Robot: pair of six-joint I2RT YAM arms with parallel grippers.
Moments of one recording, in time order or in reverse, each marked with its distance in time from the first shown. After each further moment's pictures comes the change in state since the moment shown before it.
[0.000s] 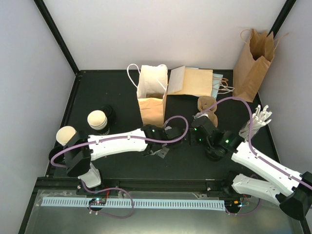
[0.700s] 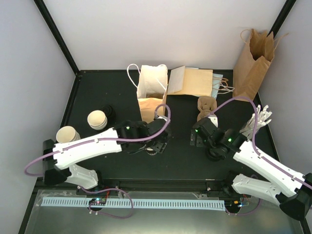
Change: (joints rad) left arm -0.009 -0.220 0.063 -0.006 -0.003 -0.003; right arm -0.005 0.006 0.067 -0.267 0.121 0.169
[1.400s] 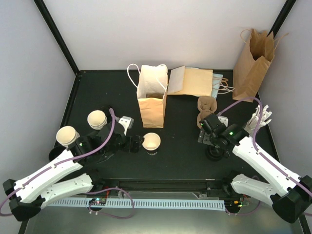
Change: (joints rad) left arm 0.270 -0.596 -0.444 0.176 0.143 0.029; right arm -0.147 0.046 0.014 -0.124 -0.019 0.085
